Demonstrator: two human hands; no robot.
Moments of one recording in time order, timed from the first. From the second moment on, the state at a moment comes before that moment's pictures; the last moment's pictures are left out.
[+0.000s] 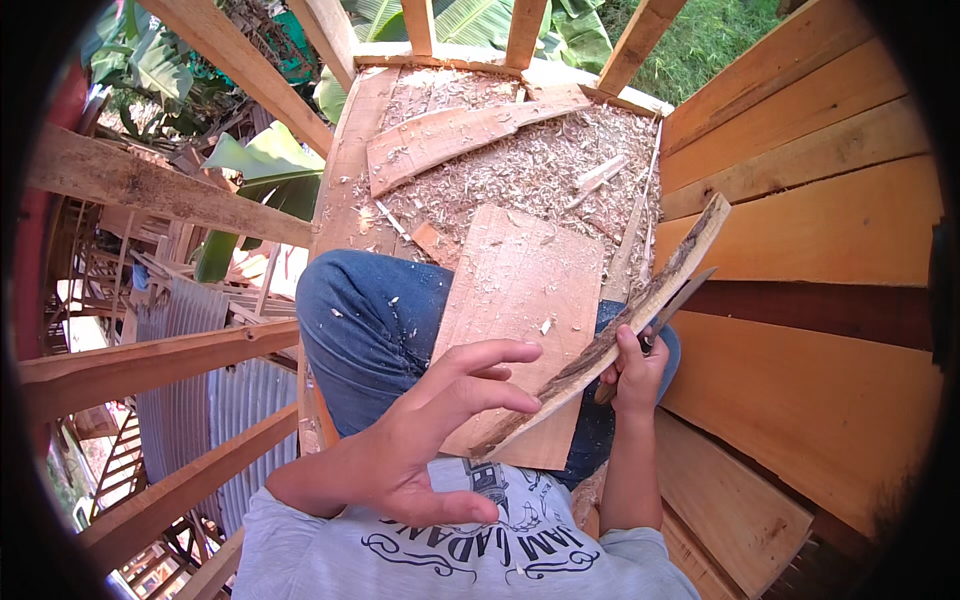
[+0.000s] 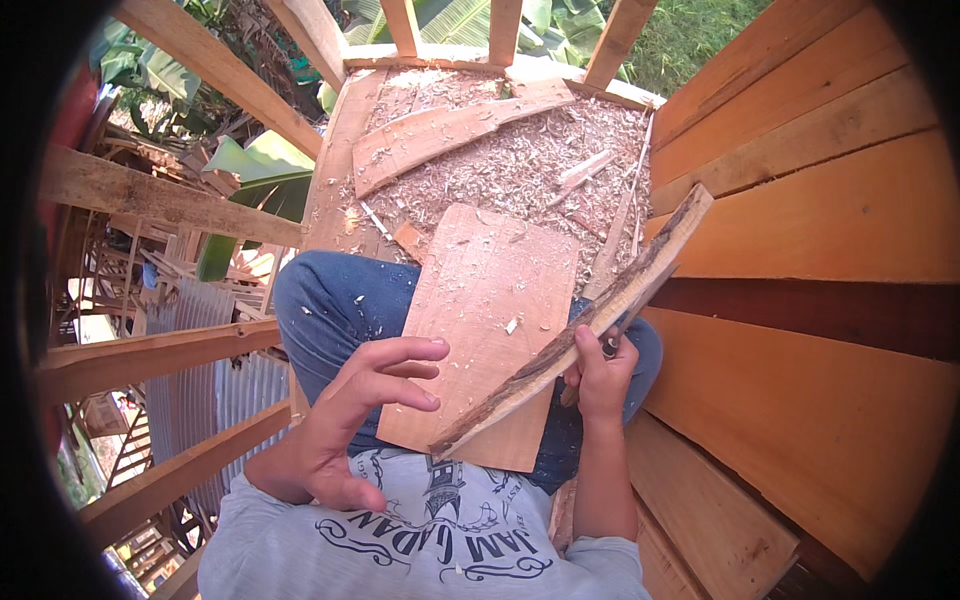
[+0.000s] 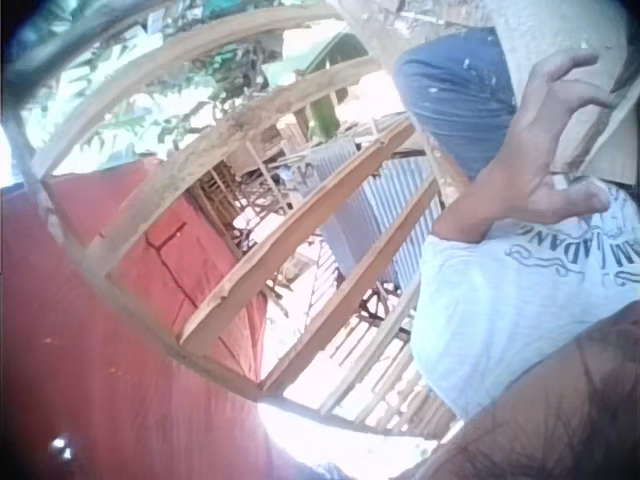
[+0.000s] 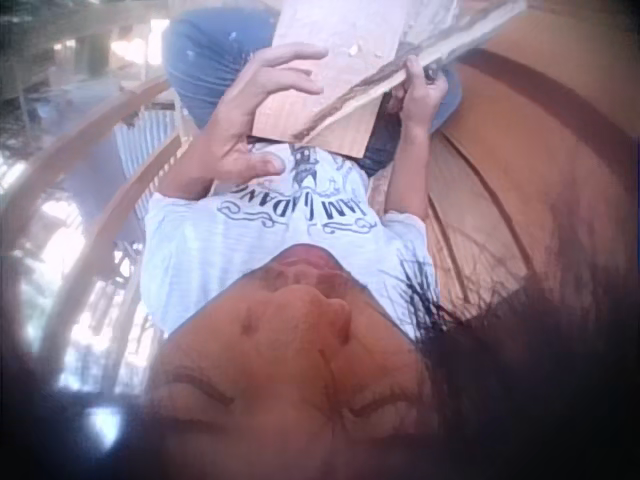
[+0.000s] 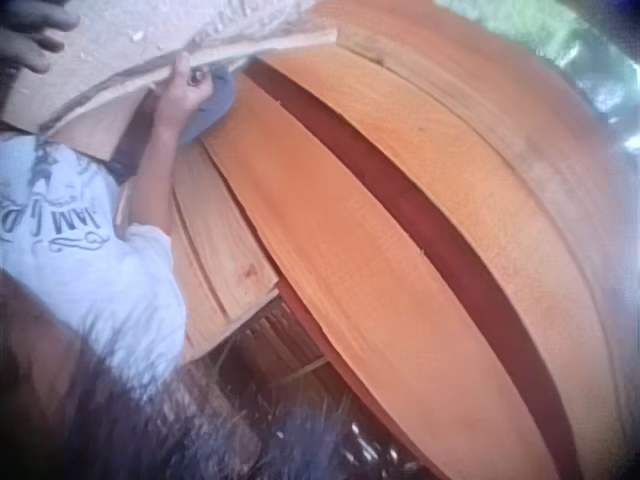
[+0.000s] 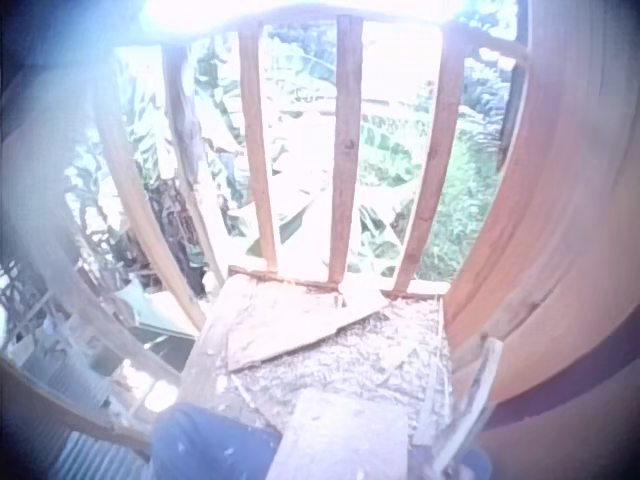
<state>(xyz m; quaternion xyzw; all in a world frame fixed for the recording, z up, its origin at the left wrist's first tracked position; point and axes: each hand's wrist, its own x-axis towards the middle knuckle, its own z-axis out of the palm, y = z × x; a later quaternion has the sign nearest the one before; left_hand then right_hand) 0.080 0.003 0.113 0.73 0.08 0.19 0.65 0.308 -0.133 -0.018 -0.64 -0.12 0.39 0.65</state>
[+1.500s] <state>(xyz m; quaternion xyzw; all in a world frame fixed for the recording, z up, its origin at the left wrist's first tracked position) 0.164 -0.066 0.119 0.28 -0.41 0.49 0.71 0.359 -0.154 -0.071 -0.53 -0.06 0.51 0.67</state>
